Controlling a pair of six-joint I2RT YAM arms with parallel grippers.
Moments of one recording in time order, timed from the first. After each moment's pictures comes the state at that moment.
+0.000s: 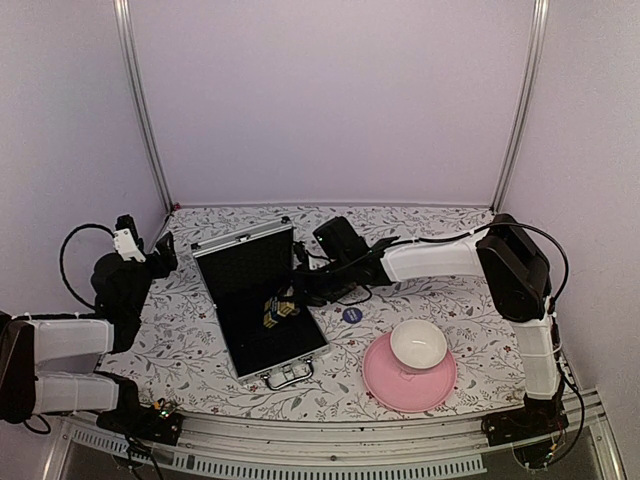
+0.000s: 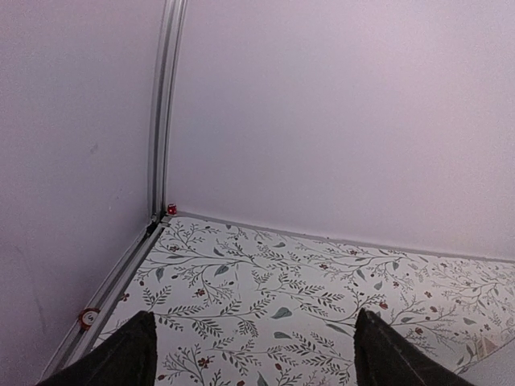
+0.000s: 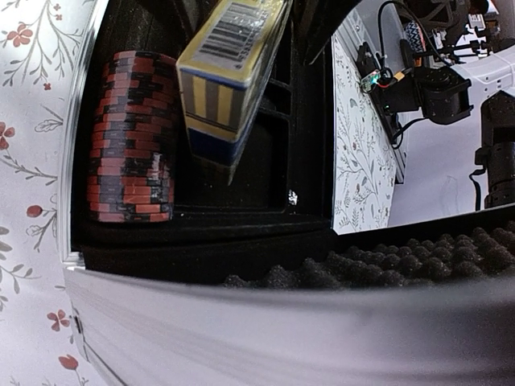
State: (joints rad) left arm -0.13 1.09 0.22 0.91 -0.21 -0.17; right arm 0.92 2.18 1.57 -0.11 -0.46 0.78
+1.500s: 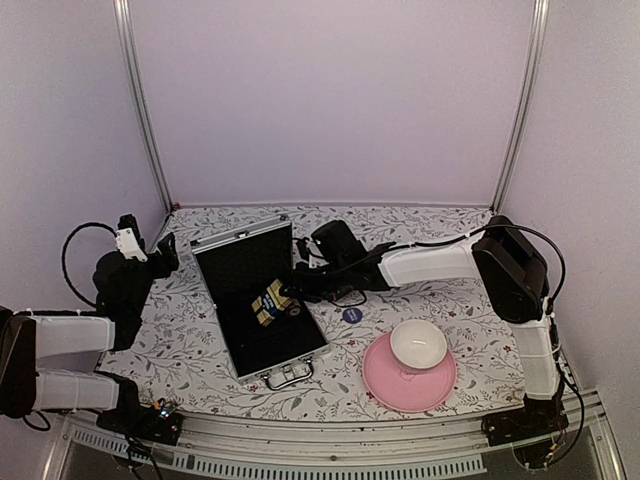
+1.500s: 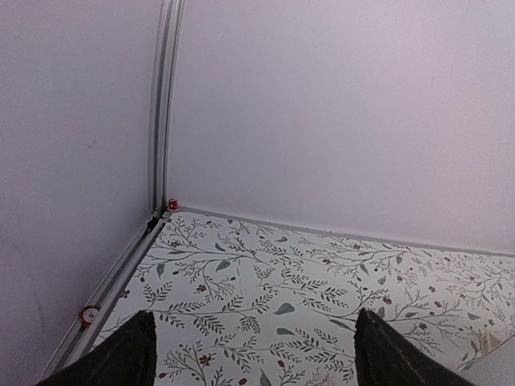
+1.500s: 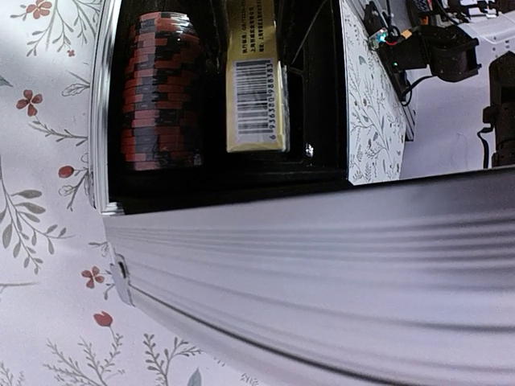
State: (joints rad) left arm -0.13 1.11 0.23 0.90 -0.22 -0.16; right arm 0.94 2.19 1.56 -0.02 -0.32 0.83
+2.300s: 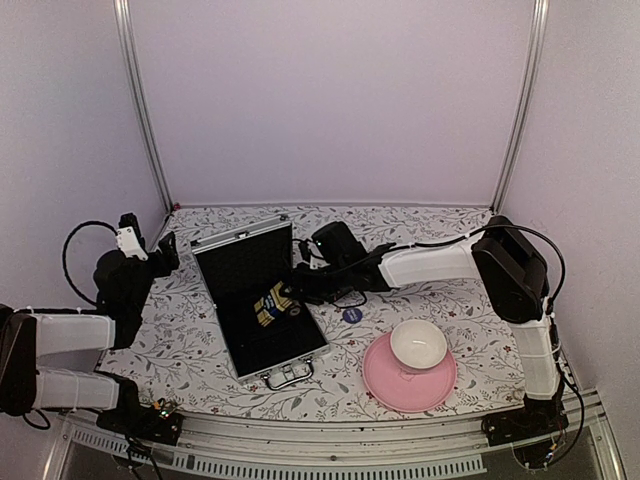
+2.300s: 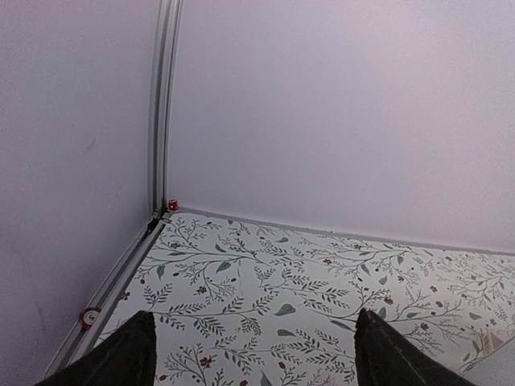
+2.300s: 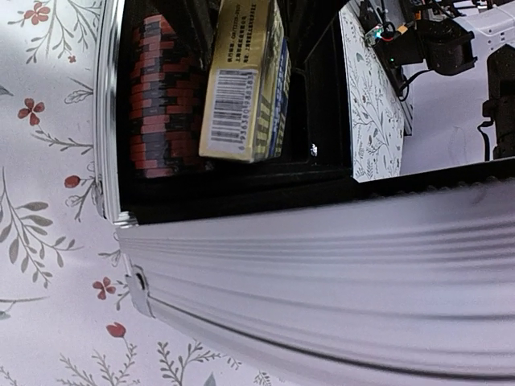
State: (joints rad) left arm -0.13 1.12 0.24 0.90 -0.22 -0.15; right arm 0.94 2.19 1.55 -0.01 -0.31 0.88
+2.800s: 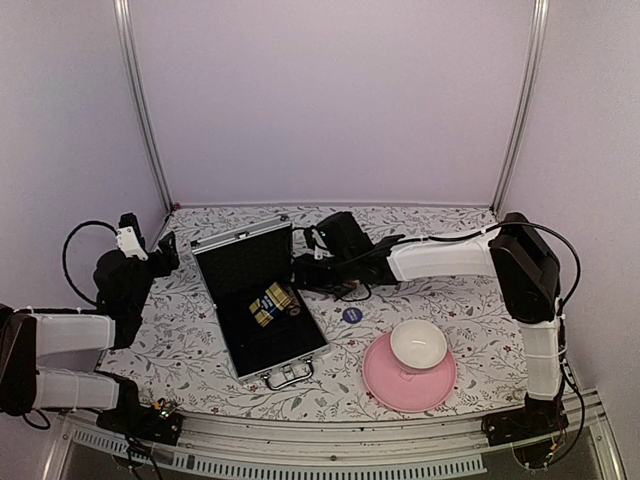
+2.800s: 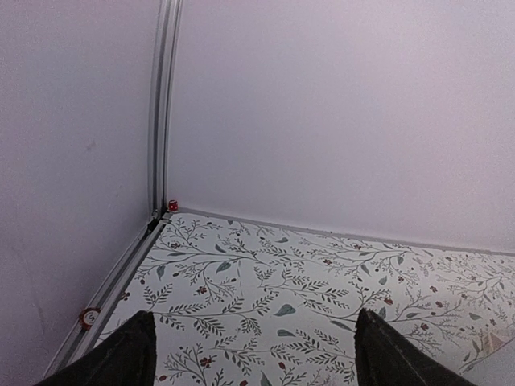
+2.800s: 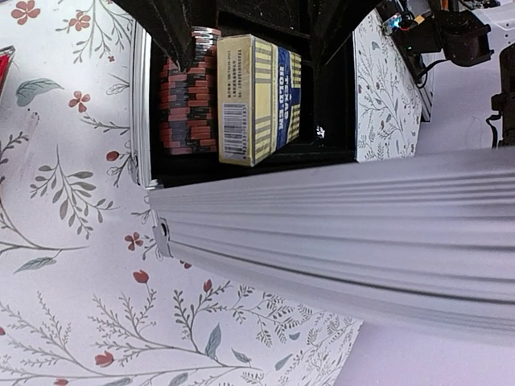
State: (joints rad) left arm -0.13 1.12 0.24 0.90 -0.22 -0.15; right arm 0.94 2.13 1.54 -0.06 -0.20 0.79
